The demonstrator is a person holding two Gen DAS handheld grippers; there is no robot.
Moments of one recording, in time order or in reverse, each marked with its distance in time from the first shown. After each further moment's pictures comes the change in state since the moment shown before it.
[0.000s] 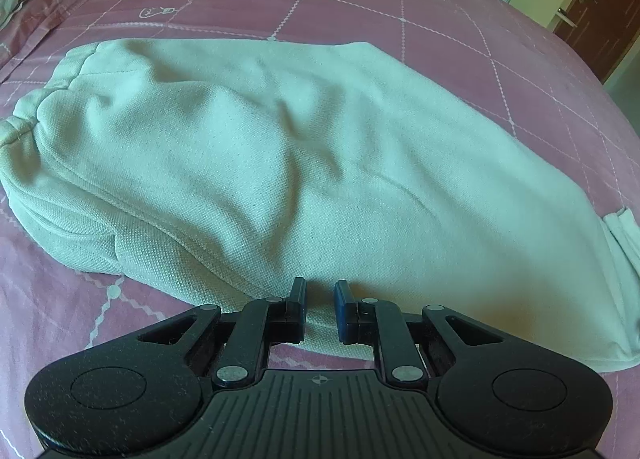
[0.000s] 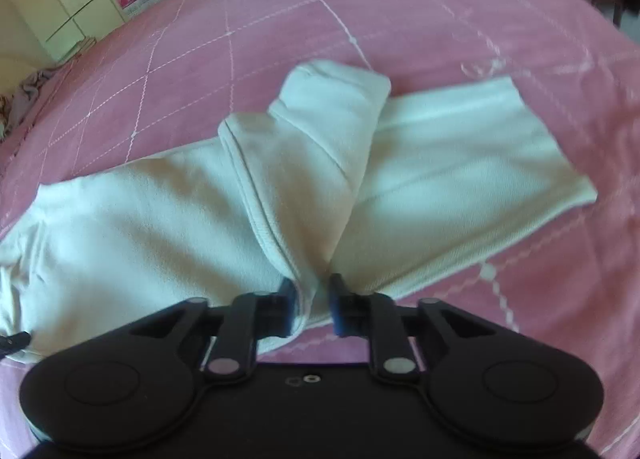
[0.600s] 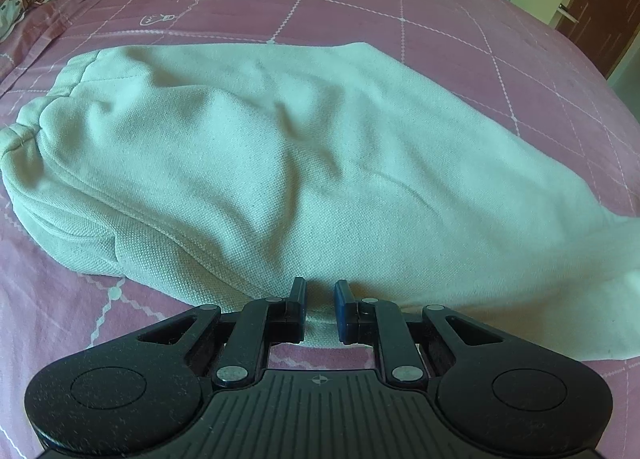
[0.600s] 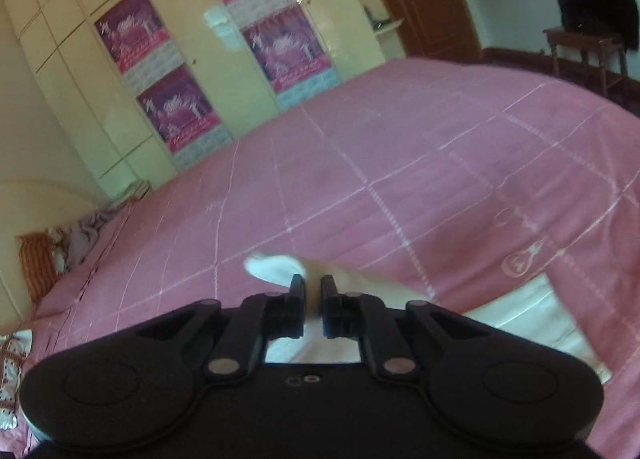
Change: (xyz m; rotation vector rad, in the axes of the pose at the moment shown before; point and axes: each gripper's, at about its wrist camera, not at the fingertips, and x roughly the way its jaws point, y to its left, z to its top) left arm -0.002 -0.005 -0.003 0.027 -0.018 0.028; right arm -0.067 -0.026 0.078 0.175 -0.405 0.199
